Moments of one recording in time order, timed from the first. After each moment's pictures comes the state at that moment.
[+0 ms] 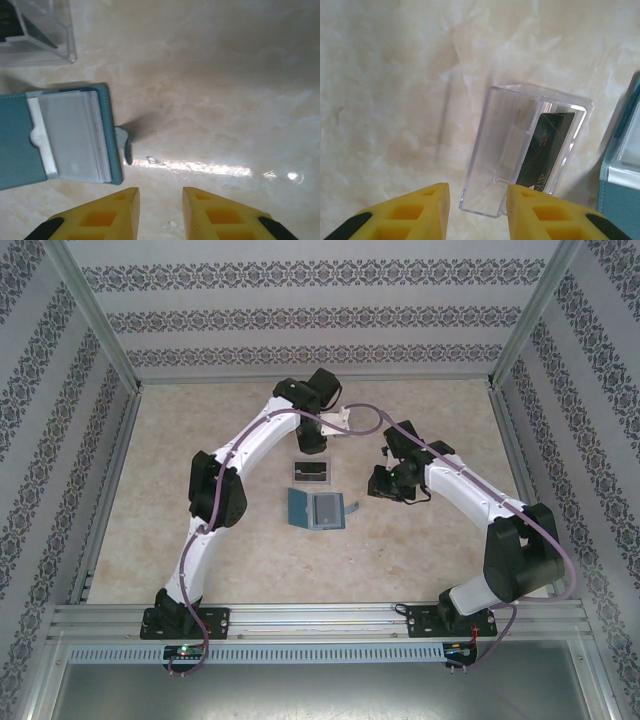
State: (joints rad) left arm -0.56 2.32 2.33 -1.25 -0.05 0.74; right arm 0.38 1.50 1.07 -0.81 -0.23 0.52
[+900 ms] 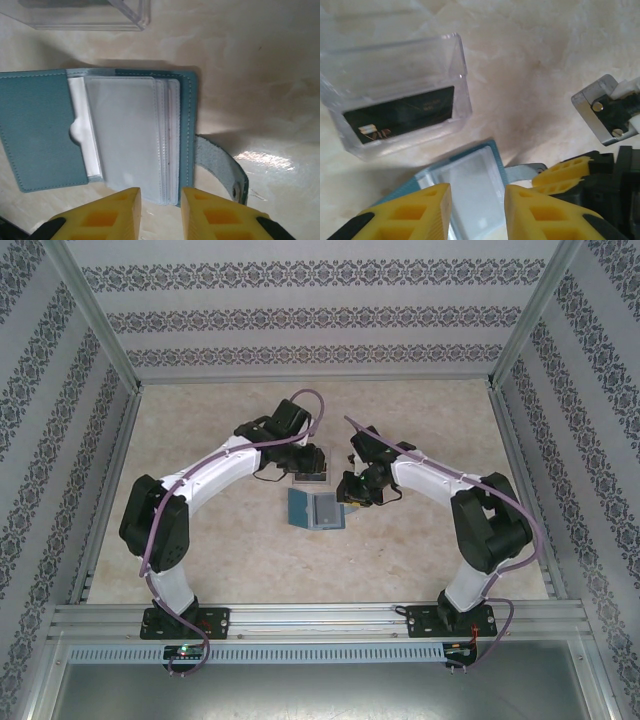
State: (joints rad) left arm -0.57 1.78 1.44 -0.64 0.24 -0.49; right arm 0.50 1.73 1.13 -0.68 -0.38 0.59
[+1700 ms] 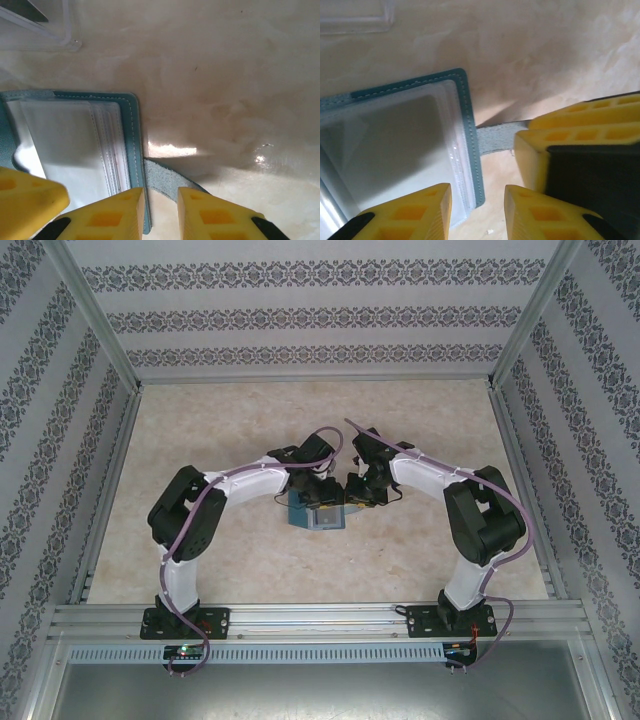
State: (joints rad) left arm -0.68 1.94 1.33 -0.51 0.39 -0.74; right arm 0.47 1.78 1.13 -0.68 -0.30 0.57
